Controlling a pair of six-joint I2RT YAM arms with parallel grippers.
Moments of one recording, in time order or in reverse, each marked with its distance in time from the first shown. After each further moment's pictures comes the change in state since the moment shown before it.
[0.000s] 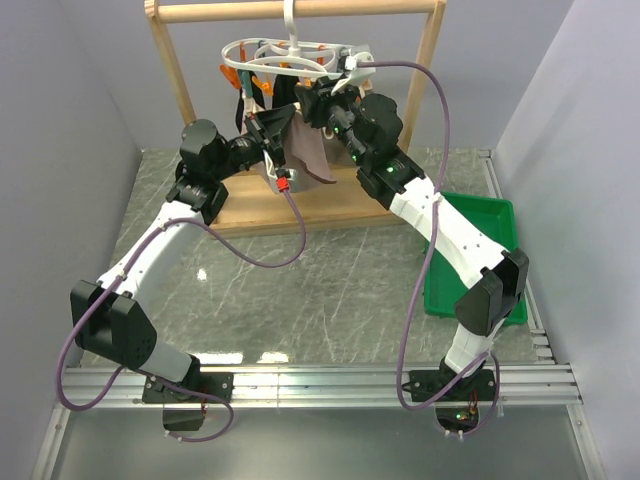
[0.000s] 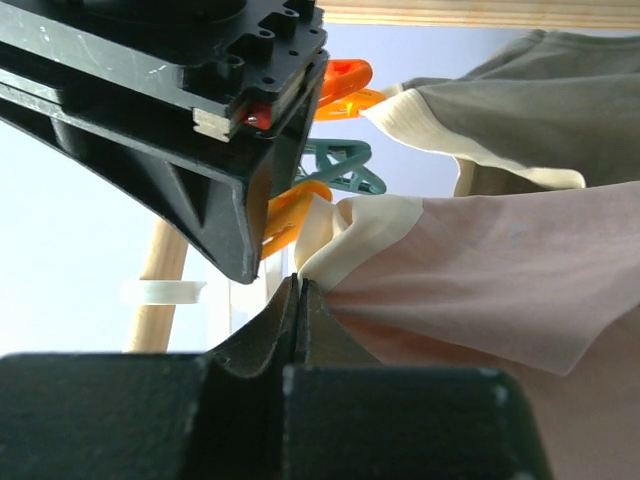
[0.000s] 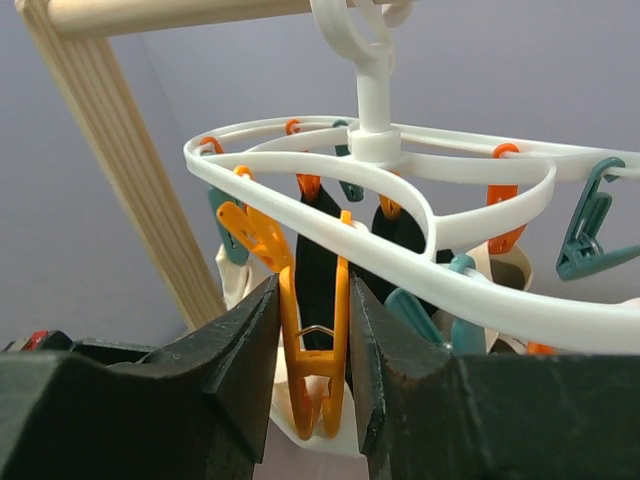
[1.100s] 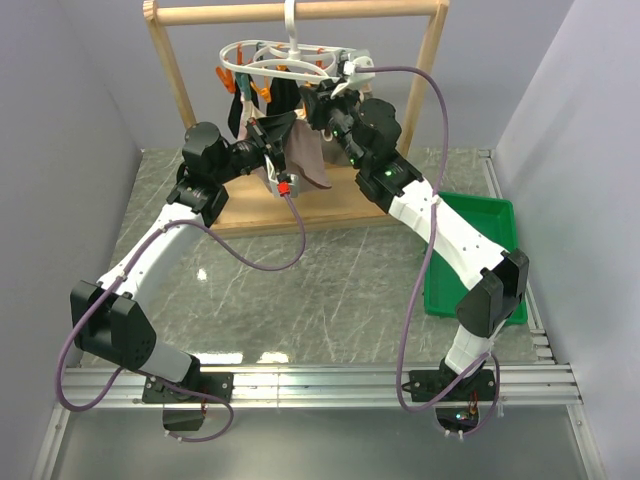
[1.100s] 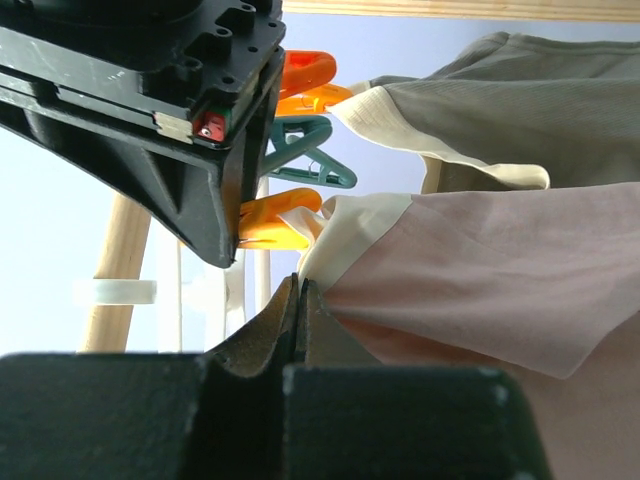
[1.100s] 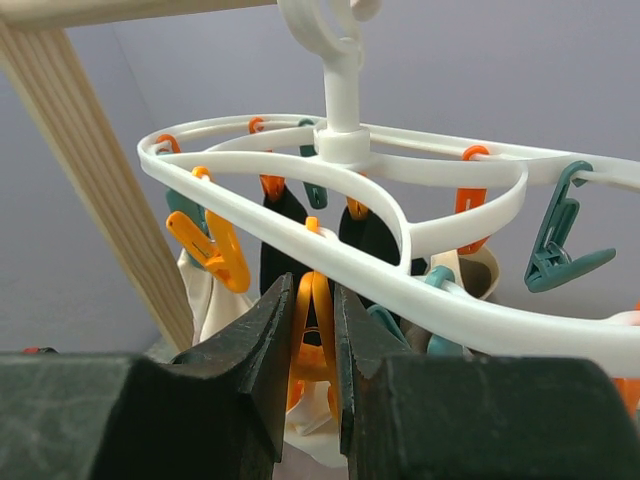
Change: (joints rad) left arm -0.002 -0.006 -0.021 -0.042 0.000 0.032; right arm 0.010 -0.012 -0.043 0.039 0.048 -0.042
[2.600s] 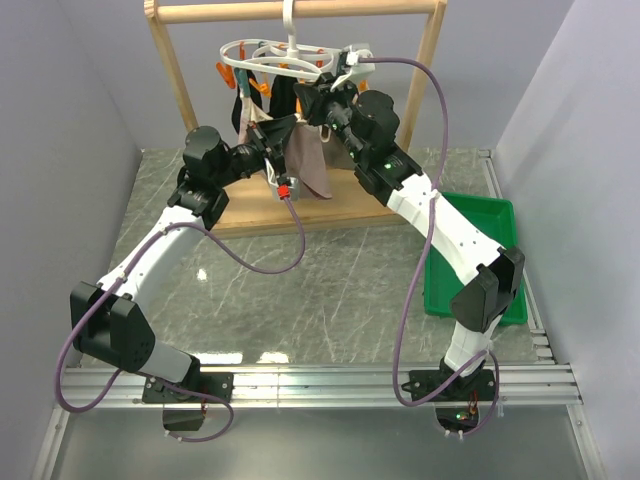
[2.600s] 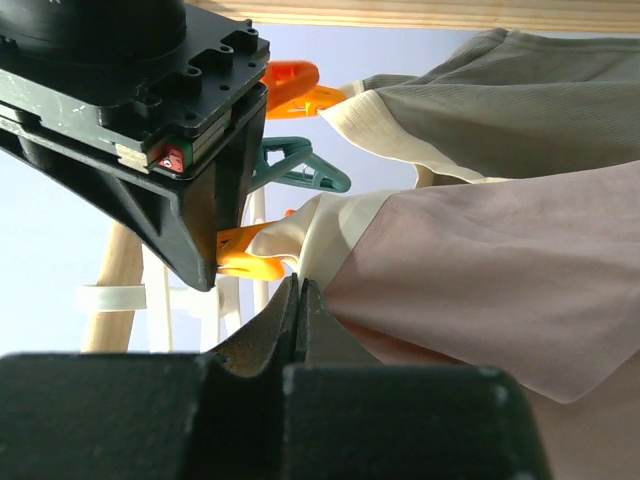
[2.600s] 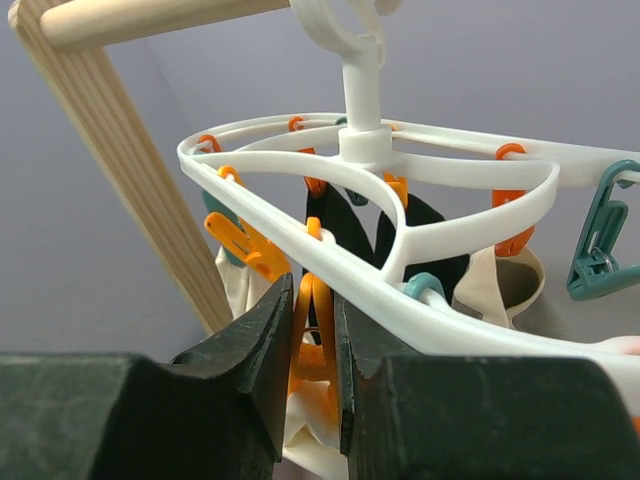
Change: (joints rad) left arm -0.003 -0.012 -0.035 0.023 0.000 -0.012; right arm -0.012 0.042 0.087 -0.070 -0.053 0.120
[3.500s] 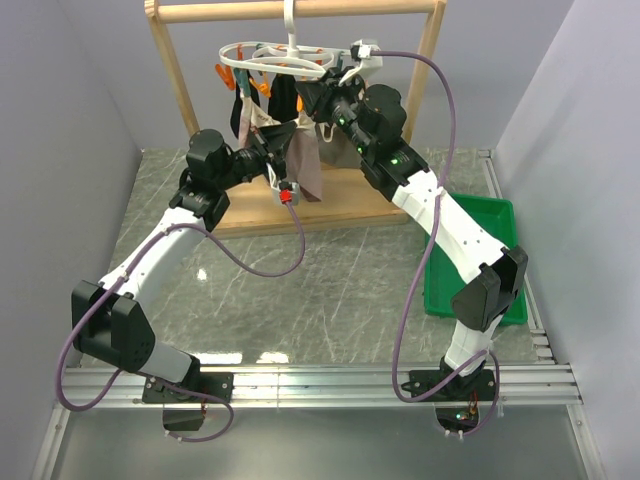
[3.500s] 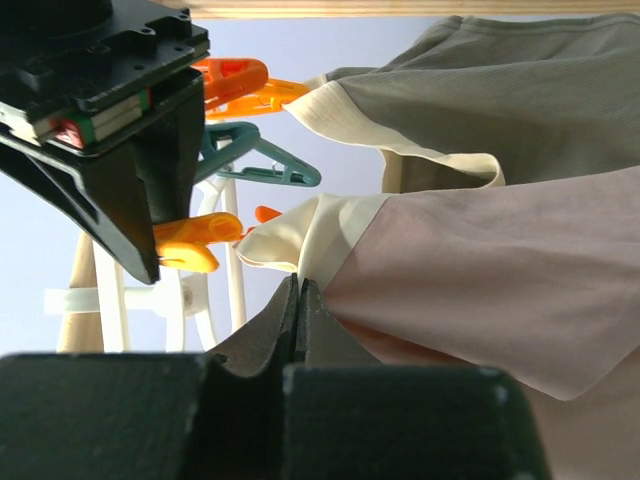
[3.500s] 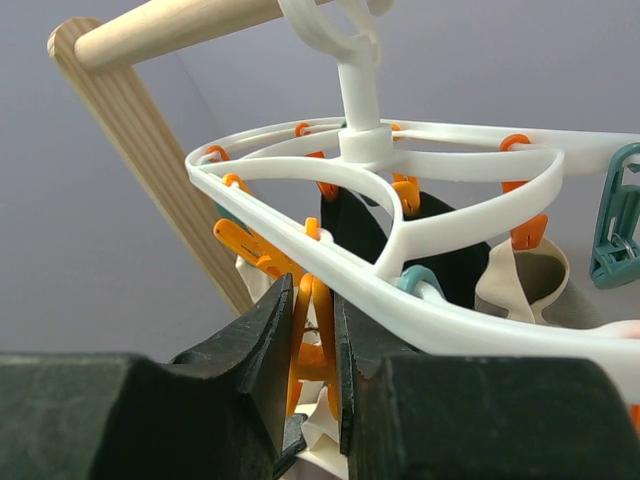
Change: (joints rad) left arm 0.000 0.000 -0.029 -0.029 -0.015 0.056; right arm -0.035 0.000 0.024 -0.037 -0.074 0.127
